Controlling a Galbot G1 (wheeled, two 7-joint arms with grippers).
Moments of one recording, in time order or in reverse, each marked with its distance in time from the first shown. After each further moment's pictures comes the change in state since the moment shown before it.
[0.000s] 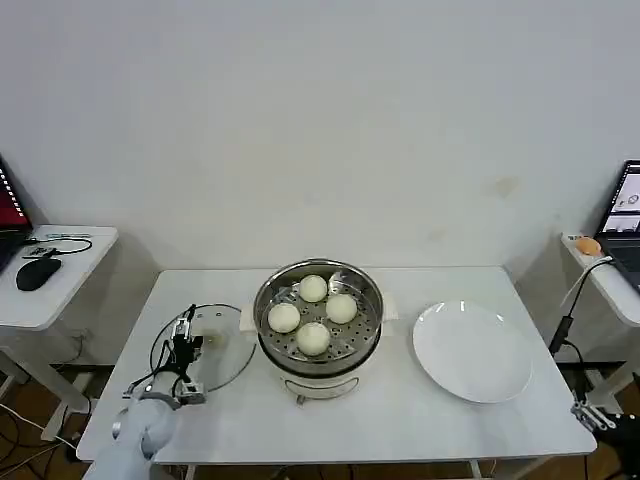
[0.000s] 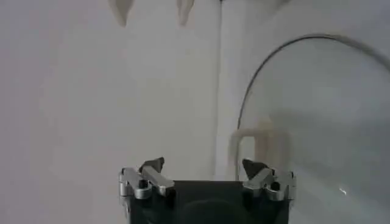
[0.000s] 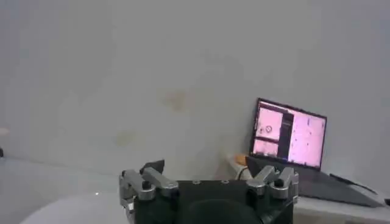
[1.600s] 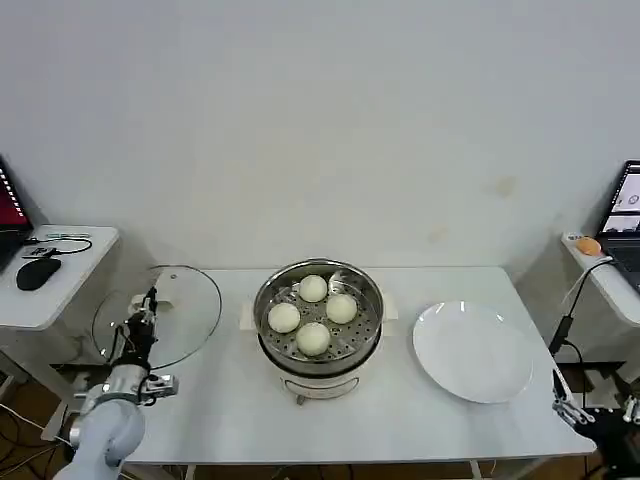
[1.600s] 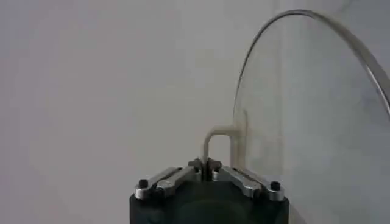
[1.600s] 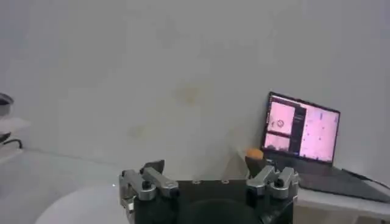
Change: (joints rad) left arm 0.189 0.024 -0.215 -0.378 0.065 0.104 0.005; right arm 0.041 -0.019 -0.055 -0.023 -0.045 -0.036 -0.017
